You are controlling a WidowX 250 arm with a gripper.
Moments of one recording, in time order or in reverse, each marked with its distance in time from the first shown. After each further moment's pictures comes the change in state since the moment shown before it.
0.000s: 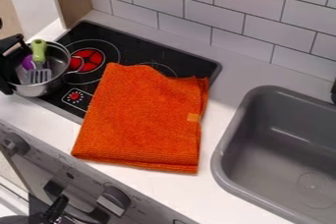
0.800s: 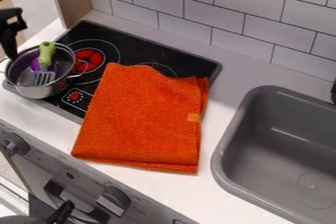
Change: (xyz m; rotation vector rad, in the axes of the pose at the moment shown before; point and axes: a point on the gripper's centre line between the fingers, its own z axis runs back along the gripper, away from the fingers) arm 0.009 -0.014 0.058 0.167 -0.160 -0.119
